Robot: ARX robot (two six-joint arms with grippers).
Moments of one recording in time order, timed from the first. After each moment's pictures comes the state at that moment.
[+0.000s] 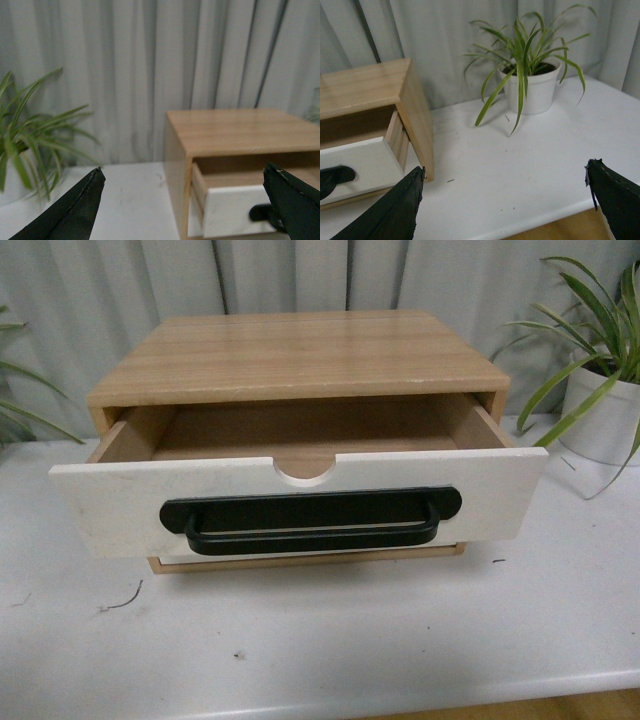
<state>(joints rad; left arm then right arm) -0.02 0.01 0.01 0.18 -0.01 -0.04 0.12 0.11 0.03 0.06 0.24 0.10</state>
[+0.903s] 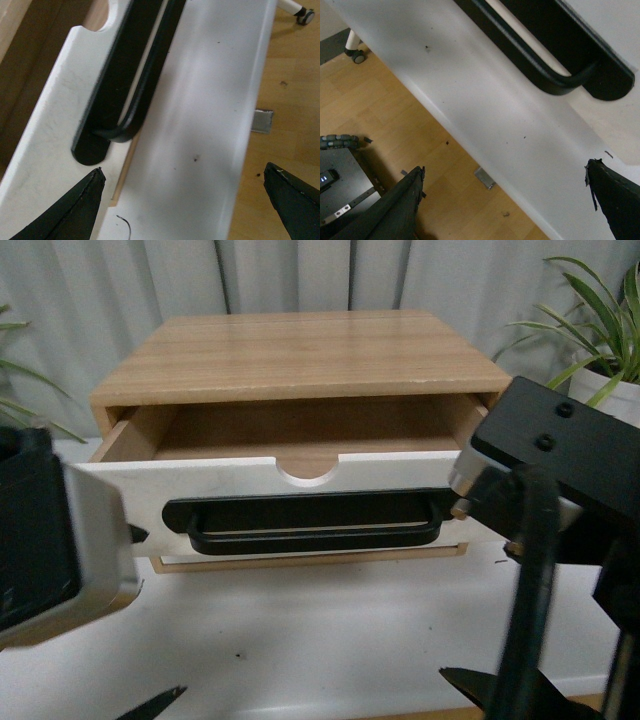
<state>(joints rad) -0.24 1.28 0.39 0.29 0.37 0.92 0.41 1.41 0.63 0.00 -0.22 -0.51</state>
